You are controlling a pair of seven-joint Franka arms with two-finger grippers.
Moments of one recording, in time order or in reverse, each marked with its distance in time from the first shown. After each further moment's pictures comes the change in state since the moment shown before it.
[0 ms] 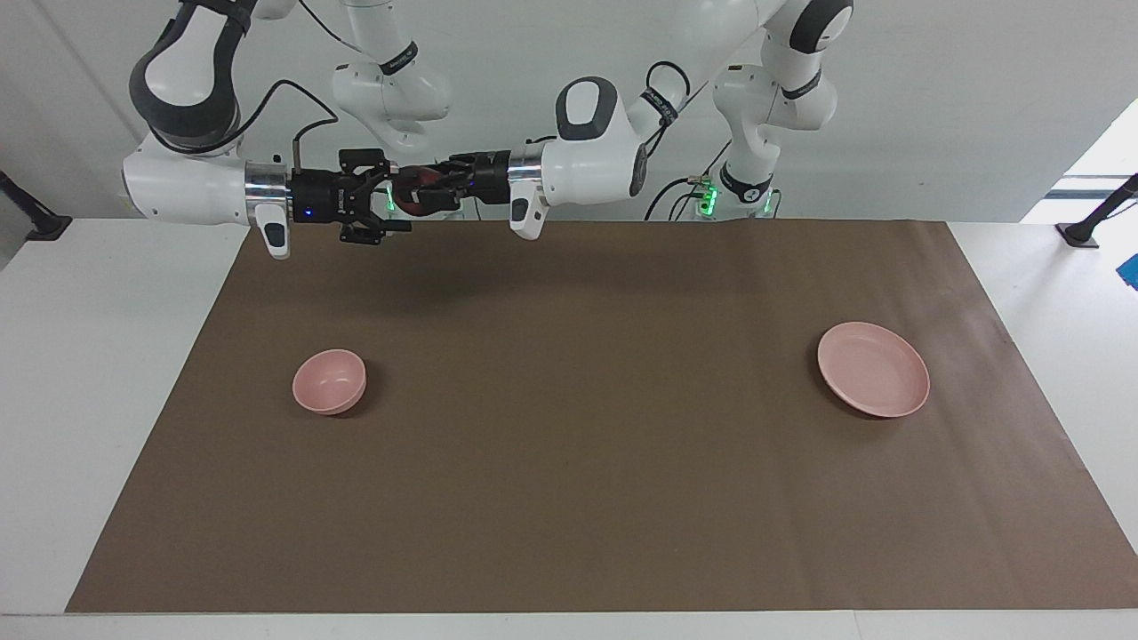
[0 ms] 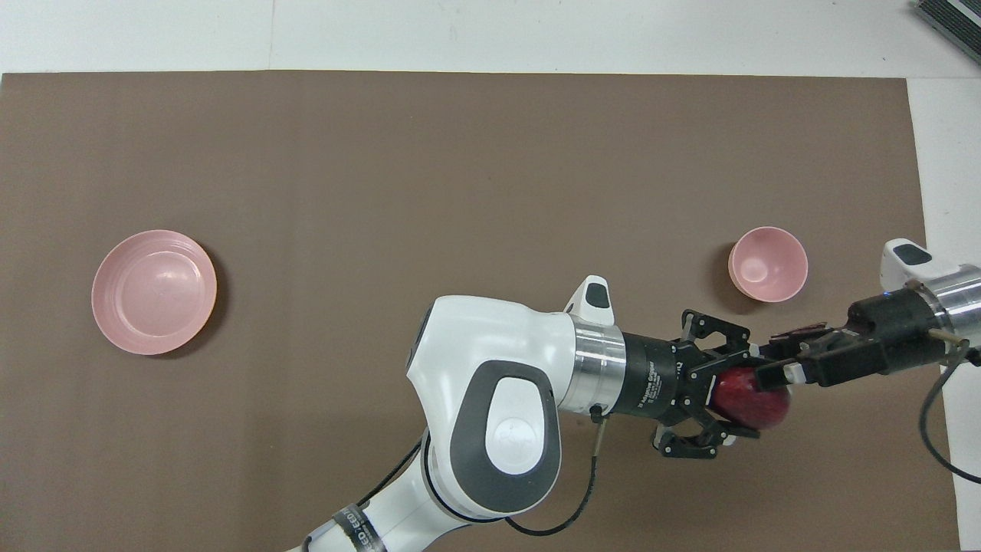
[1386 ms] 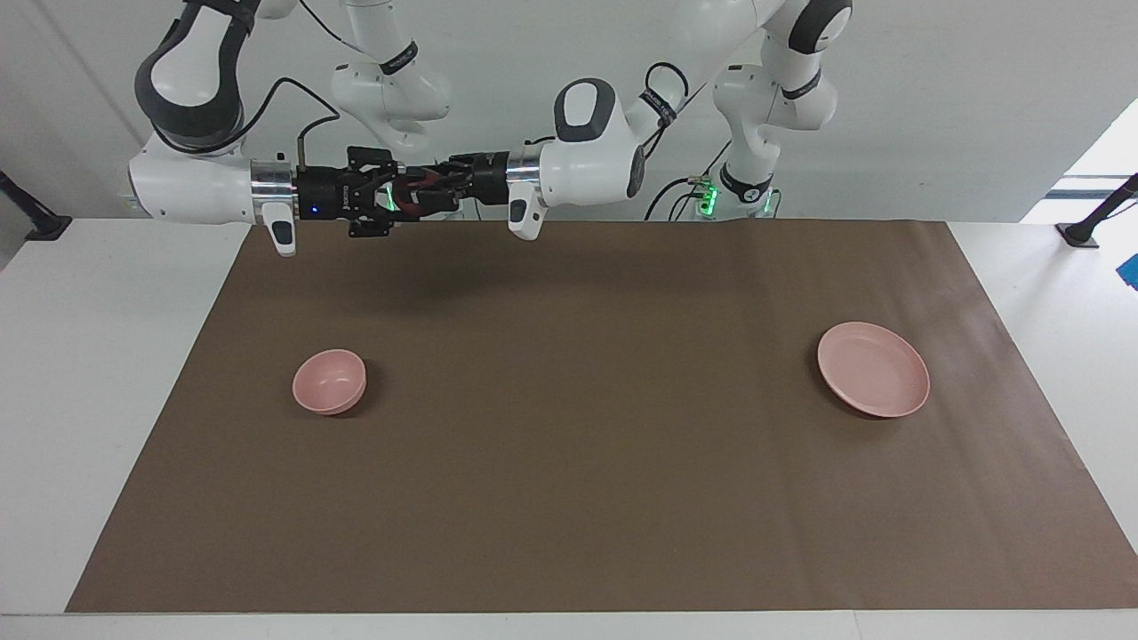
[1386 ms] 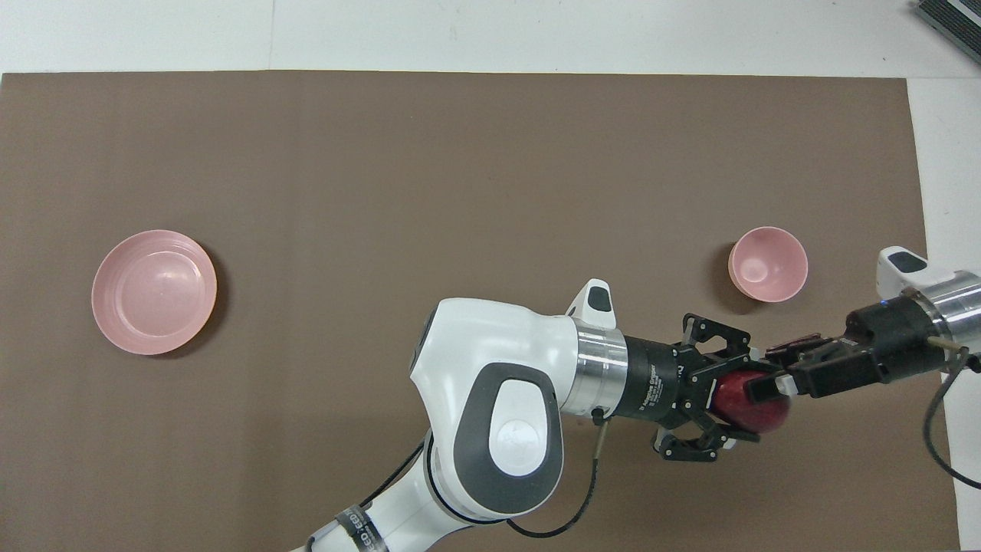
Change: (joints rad) left arm -0.005 0.003 0.000 -0.004 0.000 0.000 0.000; right arm -0.002 -0.006 -0.002 -0.010 -0.015 -0.034 0.006
